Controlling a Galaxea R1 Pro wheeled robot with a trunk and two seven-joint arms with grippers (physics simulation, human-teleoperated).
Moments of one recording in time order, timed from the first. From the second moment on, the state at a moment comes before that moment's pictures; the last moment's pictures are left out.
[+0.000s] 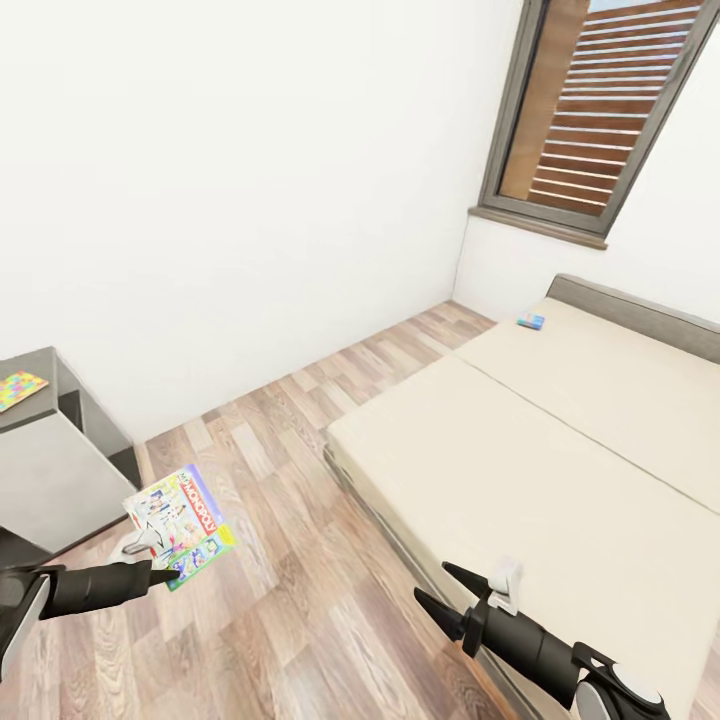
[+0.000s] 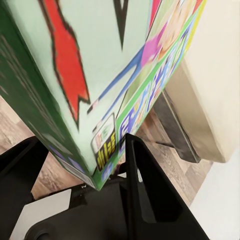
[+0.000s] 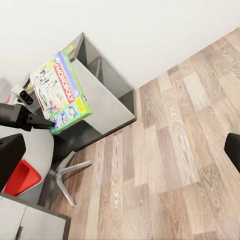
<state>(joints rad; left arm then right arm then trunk) -0.45 0.41 0.26 -0.89 -0.01 0.80 -1.08 0.01 -0.07 -0.06 -1.59 -0.31 0.35 0.86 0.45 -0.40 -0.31</state>
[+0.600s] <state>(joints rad) -0.45 0.41 0.26 -0.90 -0.01 0.83 -1.08 0.01 -0.07 -0.06 -1.59 -0.31 0.35 0.86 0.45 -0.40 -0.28</state>
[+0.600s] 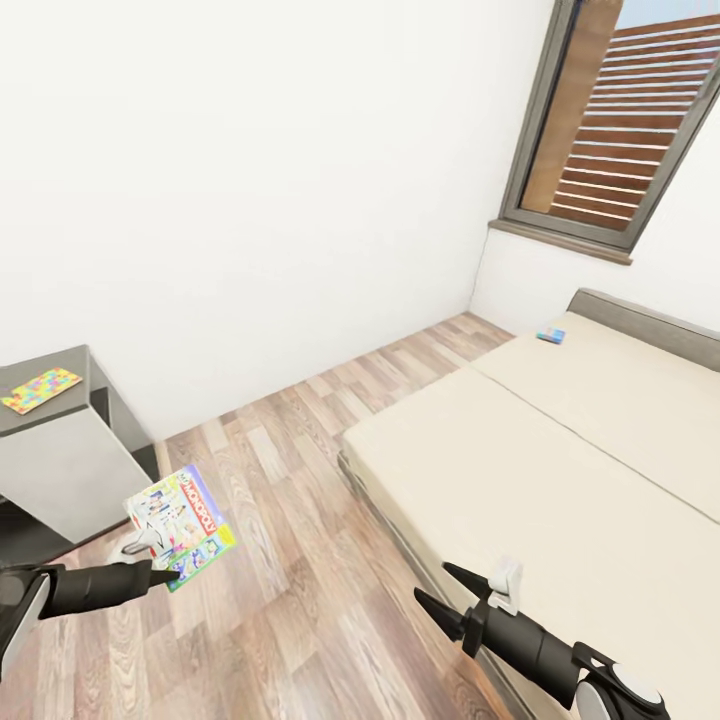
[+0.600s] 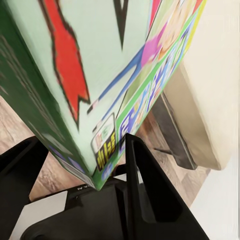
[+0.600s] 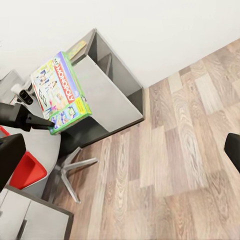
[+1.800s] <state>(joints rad) -0.45 0.38 0.24 -0.92 -0.03 0.86 -1.03 0.01 -0.07 -0.04 -1.58 -0.31 0.35 0.75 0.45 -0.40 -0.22</state>
